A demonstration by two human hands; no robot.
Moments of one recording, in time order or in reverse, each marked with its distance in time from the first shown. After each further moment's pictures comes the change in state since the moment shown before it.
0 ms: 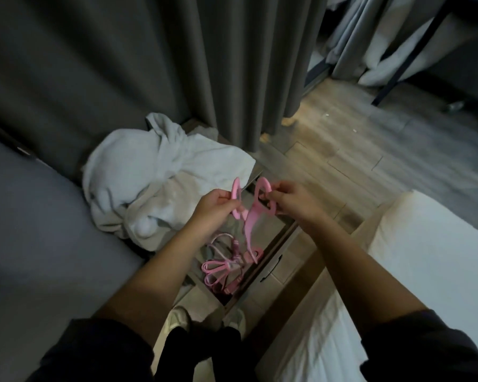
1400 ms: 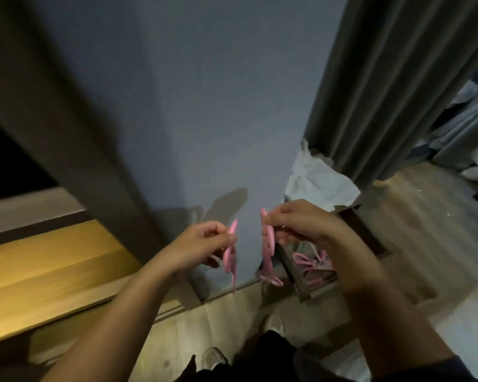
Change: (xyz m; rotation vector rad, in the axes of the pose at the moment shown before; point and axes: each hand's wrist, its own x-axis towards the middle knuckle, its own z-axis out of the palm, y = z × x) left_hand -0.429 -0.126 -0.217 -0.167 0.175 0.099; right_hand -0.286 -0.116 0.284 -0.254 -0.516 -0.087
